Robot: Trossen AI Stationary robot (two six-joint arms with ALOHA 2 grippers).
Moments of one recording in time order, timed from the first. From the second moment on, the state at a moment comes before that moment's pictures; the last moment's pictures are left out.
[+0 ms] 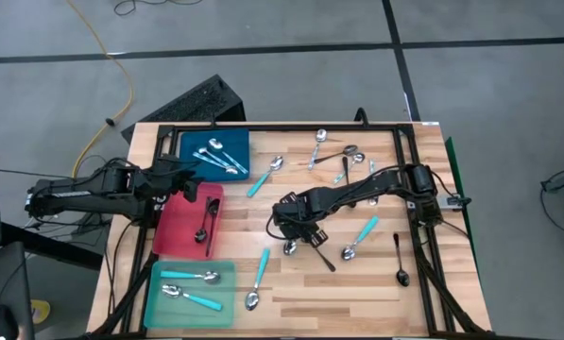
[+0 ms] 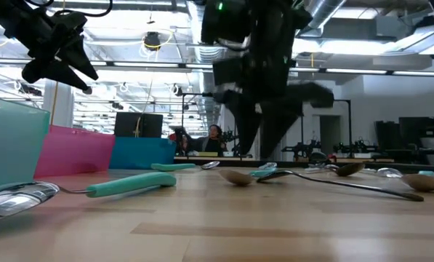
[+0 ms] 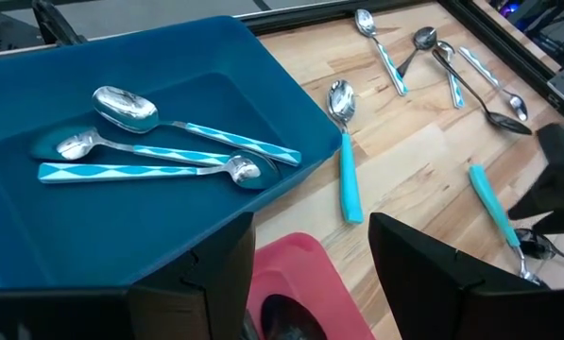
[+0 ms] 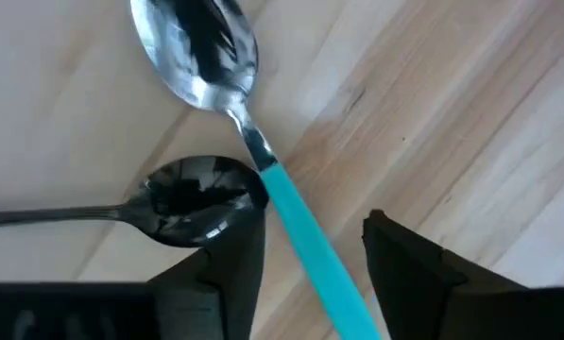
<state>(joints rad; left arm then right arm) 0.08 0.50 0.58 -0.83 -0.49 -0.81 0.11 2.04 1.51 -0.84 0.07 -0.56</state>
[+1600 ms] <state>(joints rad) 0.08 0.50 0.58 -0.82 -0.48 -0.84 0.09 2.15 1.63 -0.84 0.04 -0.11</state>
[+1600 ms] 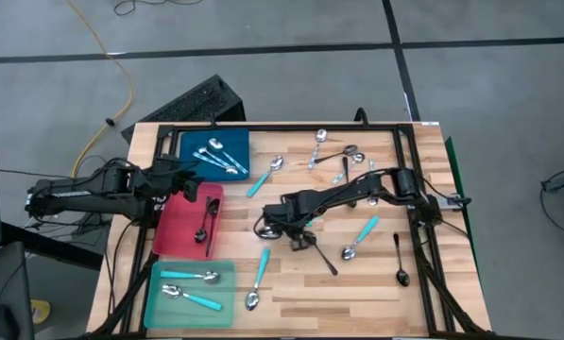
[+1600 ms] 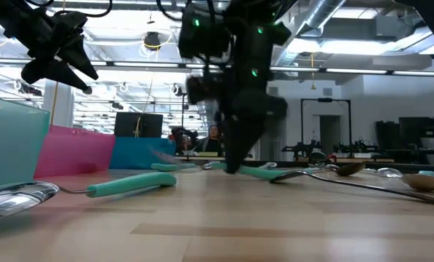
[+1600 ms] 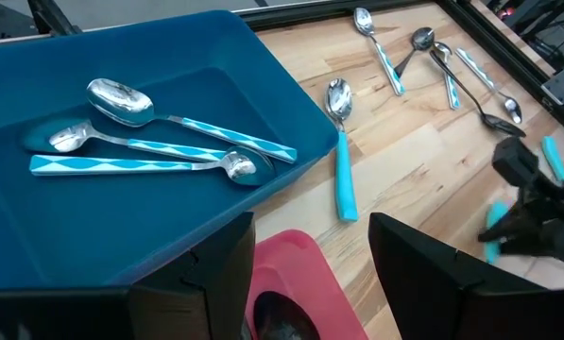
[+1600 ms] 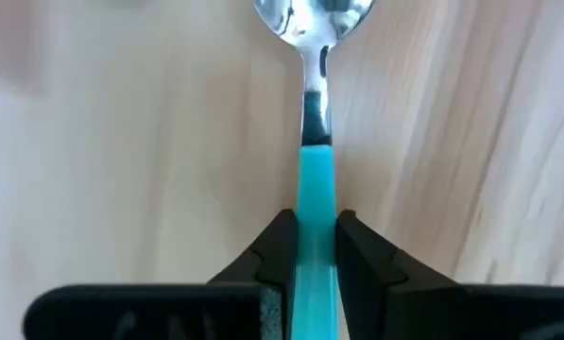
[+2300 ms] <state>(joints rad) 0.08 0.50 0.58 -0.82 -0.47 -0.83 0.11 2.15 1.77 -0.73 -0.01 0.06</state>
